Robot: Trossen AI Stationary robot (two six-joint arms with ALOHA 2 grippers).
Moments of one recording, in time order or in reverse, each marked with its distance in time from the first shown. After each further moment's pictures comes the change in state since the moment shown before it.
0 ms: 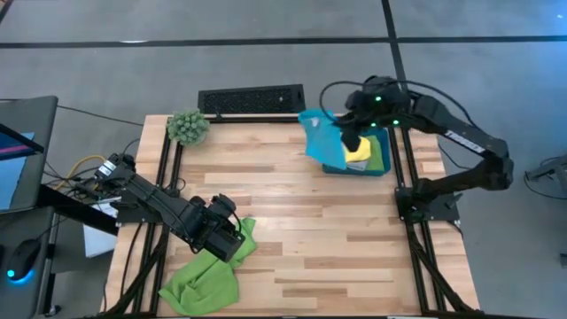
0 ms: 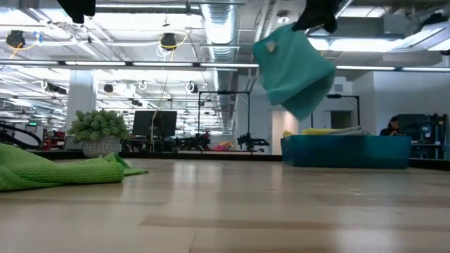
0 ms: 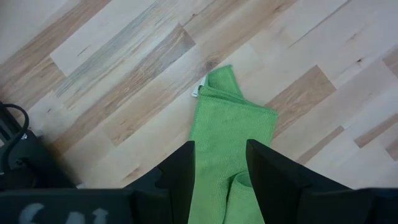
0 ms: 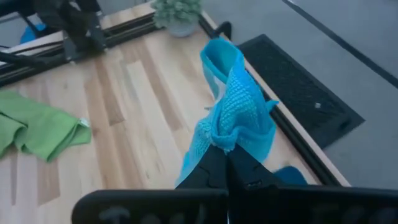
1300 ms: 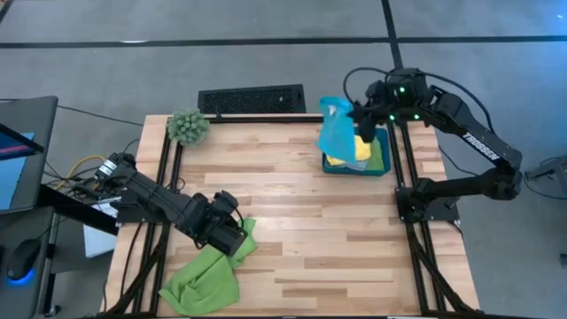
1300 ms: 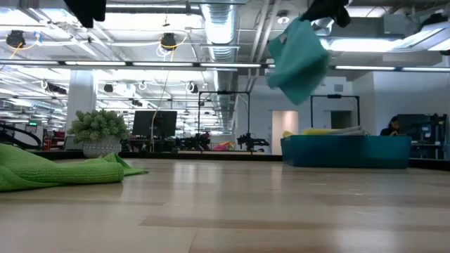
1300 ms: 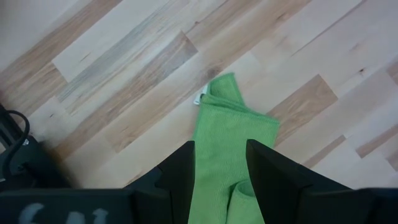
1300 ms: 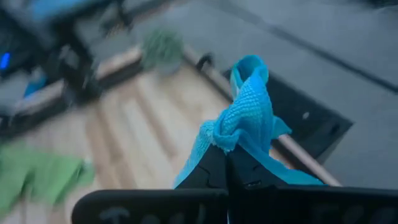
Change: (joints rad) left arm 0.040 0.000 0.000 0.008 -0.001 0.030; right arm -0.127 -0.105 -0.001 -0.018 -0.071 0.049
